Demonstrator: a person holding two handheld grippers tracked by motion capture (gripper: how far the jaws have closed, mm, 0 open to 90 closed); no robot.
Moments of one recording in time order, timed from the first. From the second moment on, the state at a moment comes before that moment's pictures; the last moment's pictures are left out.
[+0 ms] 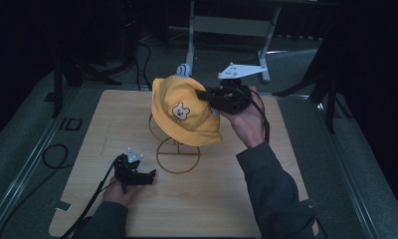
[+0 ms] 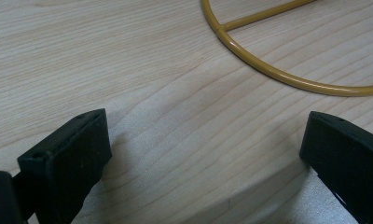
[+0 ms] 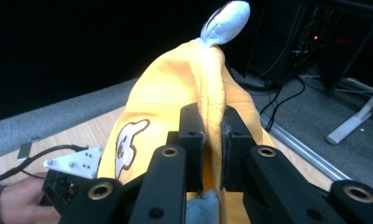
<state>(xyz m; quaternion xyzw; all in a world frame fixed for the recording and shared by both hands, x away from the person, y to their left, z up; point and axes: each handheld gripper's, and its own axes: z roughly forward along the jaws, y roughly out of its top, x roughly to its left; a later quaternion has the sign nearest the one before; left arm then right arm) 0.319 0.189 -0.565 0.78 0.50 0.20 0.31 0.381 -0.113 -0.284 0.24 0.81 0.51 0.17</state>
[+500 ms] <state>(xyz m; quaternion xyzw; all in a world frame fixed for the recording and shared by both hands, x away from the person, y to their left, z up) 0.319 0.189 -0.565 0.78 0.51 0.20 0.31 0.390 -0.069 -0.309 0.24 0.84 0.46 0.17</state>
